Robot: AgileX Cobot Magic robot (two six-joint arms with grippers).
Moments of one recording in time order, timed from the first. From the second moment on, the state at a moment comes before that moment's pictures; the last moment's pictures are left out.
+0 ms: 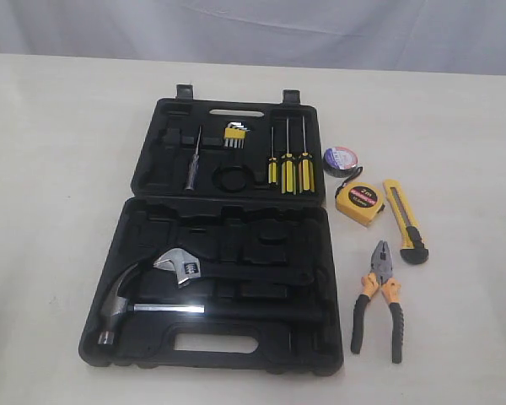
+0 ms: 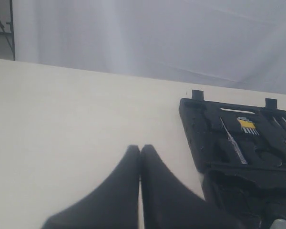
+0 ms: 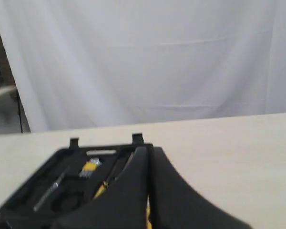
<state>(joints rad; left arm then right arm) -0.10 0.00 0.01 0.02 0.27 -0.18 0.14 0.24 0.00 0.27 -0.14 -0.05</state>
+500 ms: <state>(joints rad) -0.10 0.00 0.01 0.02 0.27 -0.18 0.14 0.46 -0.60 0.25 0.67 0.14</state>
